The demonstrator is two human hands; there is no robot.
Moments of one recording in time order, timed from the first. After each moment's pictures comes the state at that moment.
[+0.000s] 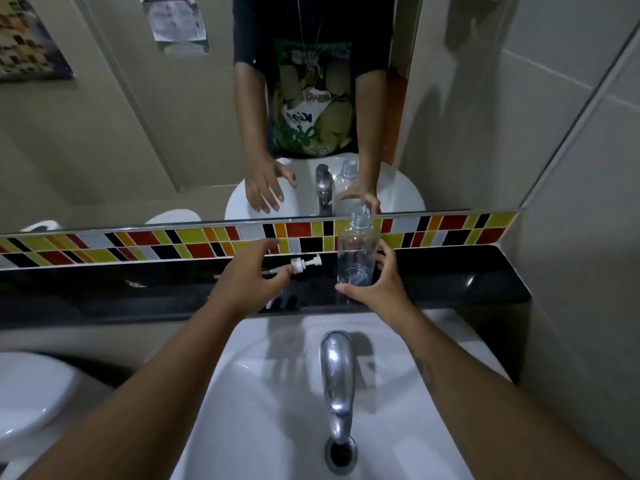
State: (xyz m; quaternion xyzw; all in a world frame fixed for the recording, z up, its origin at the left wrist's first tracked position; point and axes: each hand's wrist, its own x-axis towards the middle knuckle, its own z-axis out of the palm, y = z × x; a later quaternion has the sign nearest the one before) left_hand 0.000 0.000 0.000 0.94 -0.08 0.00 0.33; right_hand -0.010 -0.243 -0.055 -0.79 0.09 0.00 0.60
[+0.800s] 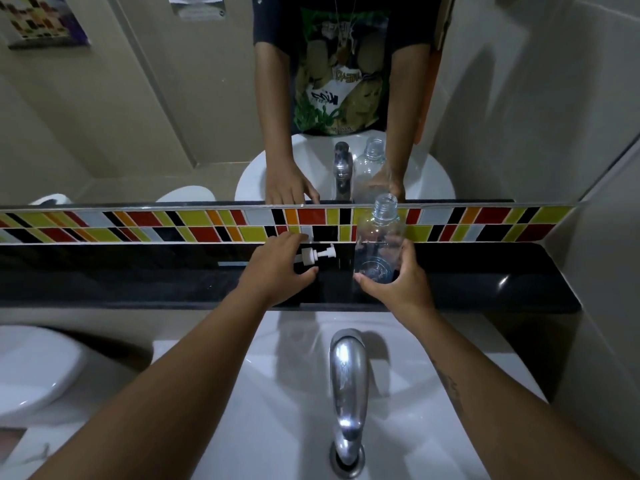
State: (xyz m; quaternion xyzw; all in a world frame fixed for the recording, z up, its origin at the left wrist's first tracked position) left_hand 0.045 -0.022 -0.044 0.98 -0.12 -0.01 0.18; right_hand 0.012 -0.246 -0.081 -0.82 0.06 -0.08 0.56
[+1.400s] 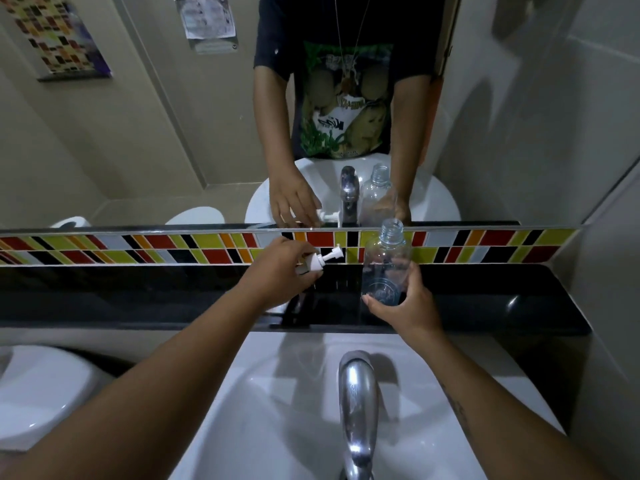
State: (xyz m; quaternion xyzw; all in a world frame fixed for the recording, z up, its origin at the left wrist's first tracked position) left_hand 0.053 -0.014 0.000 0.96 -0.16 -0.01 0.22; right_hand 0.012 -0.247 -0.082 -0.83 0.05 -0.08 0.55
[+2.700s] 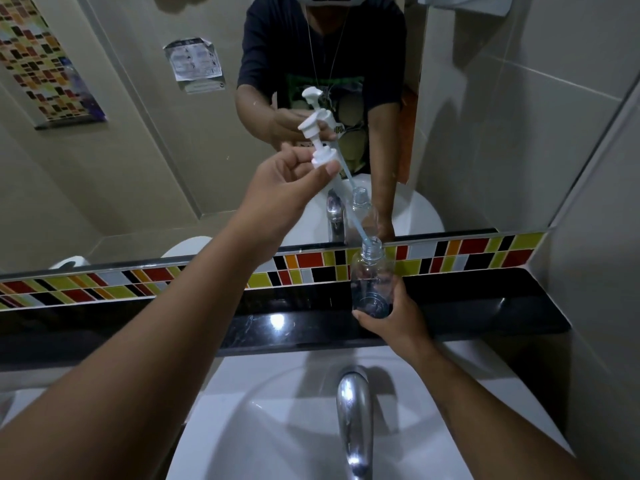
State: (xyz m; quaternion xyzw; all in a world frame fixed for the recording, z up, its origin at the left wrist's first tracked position) left_hand 0.048 -0.066 0.143 0.72 -0.17 0.02 0.68; right_hand 0.009 -0.246 -0.078 -0.81 0.05 -0.07 0.58
